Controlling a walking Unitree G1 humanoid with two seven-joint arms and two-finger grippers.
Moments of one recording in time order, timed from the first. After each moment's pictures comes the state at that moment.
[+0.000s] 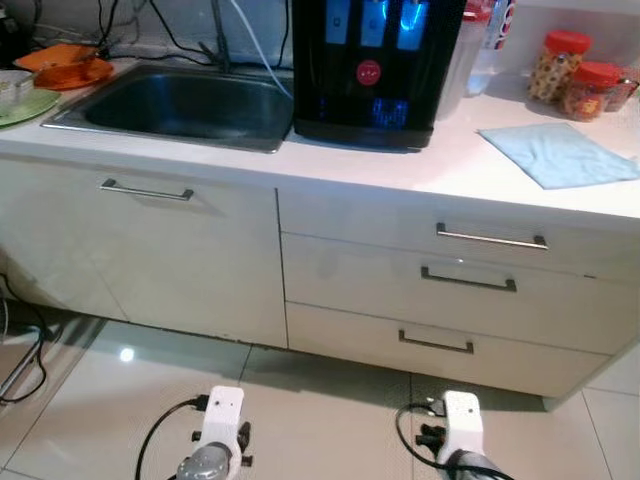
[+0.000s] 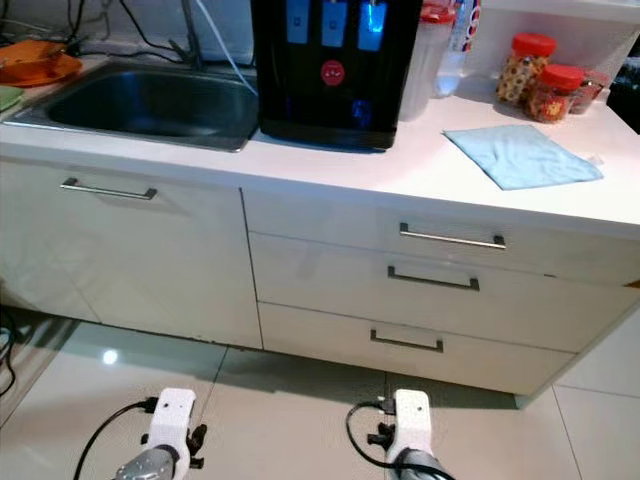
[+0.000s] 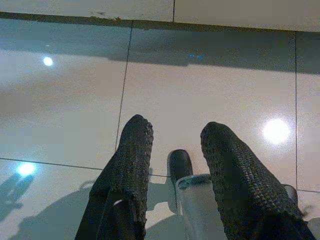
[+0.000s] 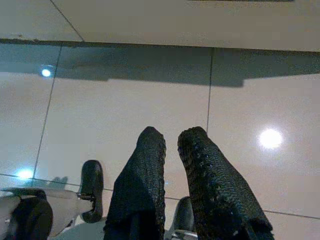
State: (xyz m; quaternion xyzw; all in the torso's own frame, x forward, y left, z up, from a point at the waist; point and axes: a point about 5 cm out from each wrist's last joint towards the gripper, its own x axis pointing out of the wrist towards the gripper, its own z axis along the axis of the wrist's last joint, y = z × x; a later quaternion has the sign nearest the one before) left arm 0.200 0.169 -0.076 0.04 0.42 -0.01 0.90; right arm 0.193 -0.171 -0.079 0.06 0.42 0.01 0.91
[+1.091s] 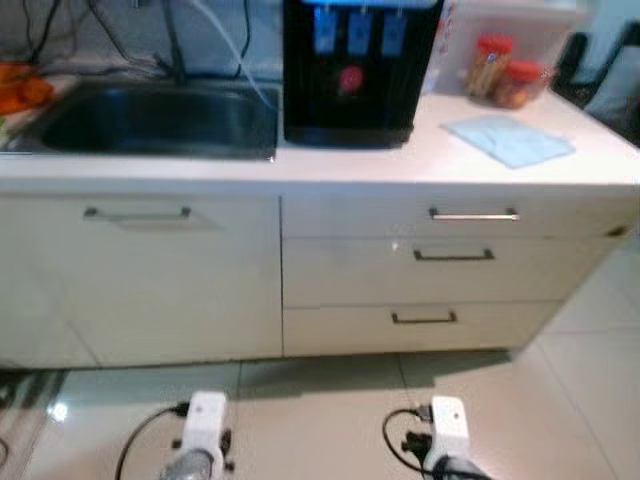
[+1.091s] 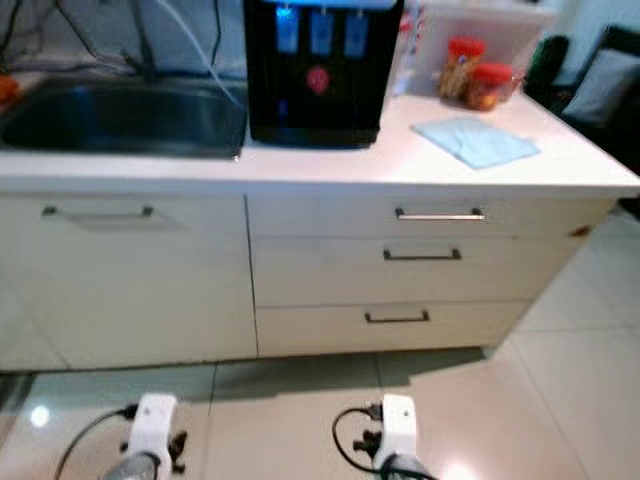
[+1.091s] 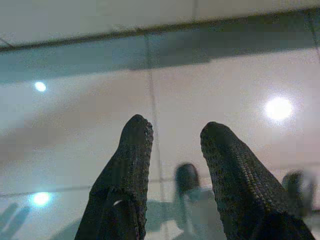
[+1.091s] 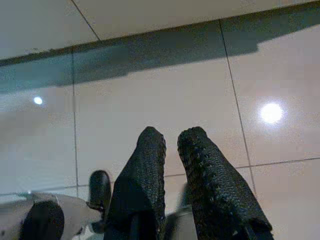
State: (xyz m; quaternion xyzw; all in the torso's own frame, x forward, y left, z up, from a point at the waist) left arm 0.198 0.187 -0.076 0.05 0.43 0.02 0.90; right arm 0.191 -0.156 -0.081 0.07 0.43 0.02 0.90
